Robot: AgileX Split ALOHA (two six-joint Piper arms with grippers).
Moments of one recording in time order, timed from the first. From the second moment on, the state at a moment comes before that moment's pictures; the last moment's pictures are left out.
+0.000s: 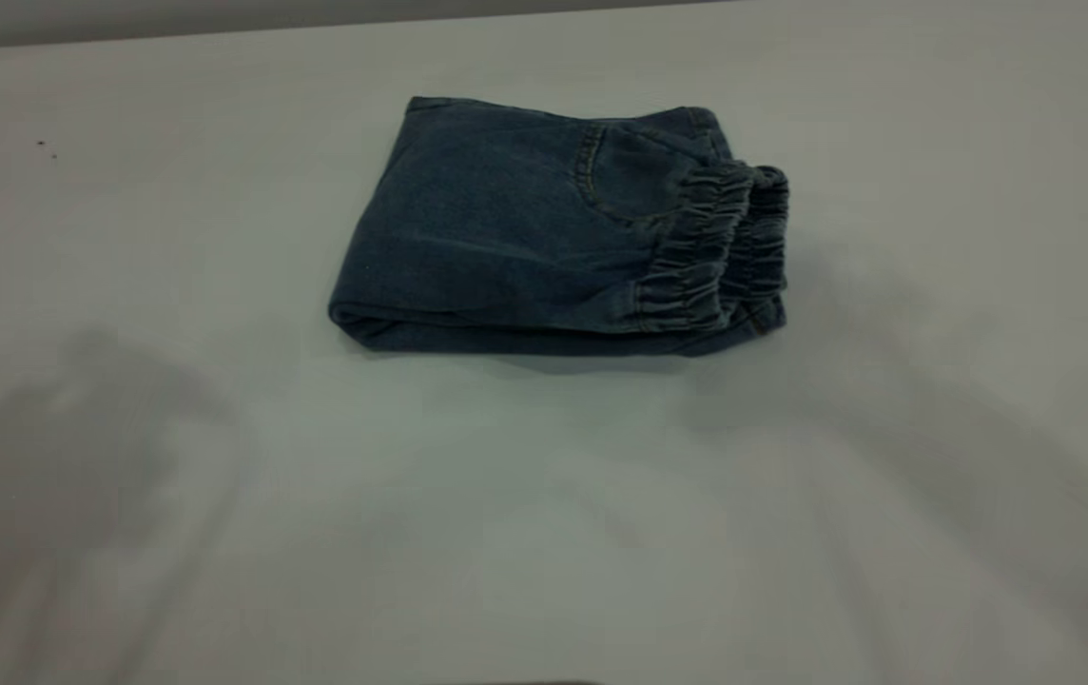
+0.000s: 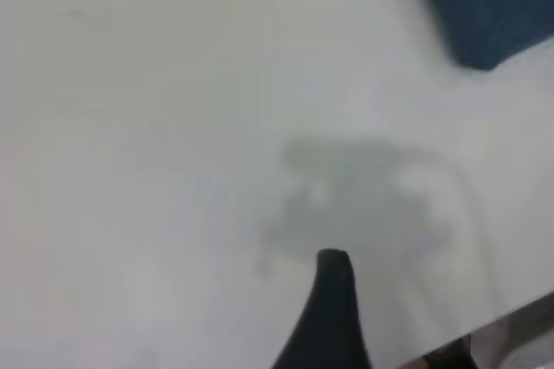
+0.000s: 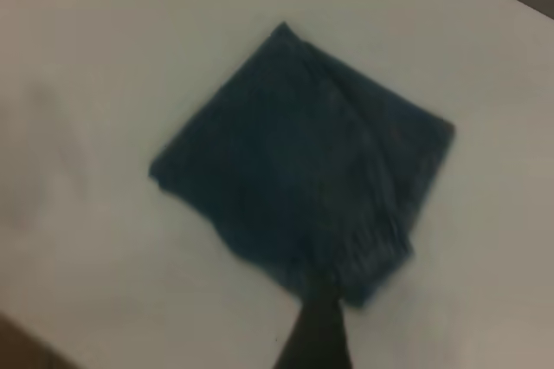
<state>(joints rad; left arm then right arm) -0.21 1.25 -1.35 -0.01 1.17 0.30 0.53 1.54 -1.79 0.04 1.25 0.03</state>
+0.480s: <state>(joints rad) -0.21 0.91 -0.88 -0.16 1.17 0.25 0.53 0.67 -0.77 -0.02 1.09 0.13</state>
